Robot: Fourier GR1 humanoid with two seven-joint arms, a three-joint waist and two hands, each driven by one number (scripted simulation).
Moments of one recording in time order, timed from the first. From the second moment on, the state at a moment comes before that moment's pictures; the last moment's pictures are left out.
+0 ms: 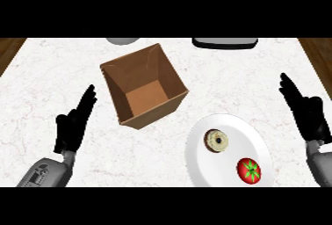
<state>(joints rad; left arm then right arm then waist) -0.18 0.38 -0.31 -1.34 0.23 0.31 -0.01 -0.20 -0.48 0.10 -1.36 -0.09 -0.11 0.12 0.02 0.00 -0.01</state>
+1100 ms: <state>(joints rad) -0.14 0.37 -0.16 -1.59 0.38 0.32 0.11 -0.04 -0.82 -0.07 -1.16 -0.01 0.30 -0.58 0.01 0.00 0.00</state>
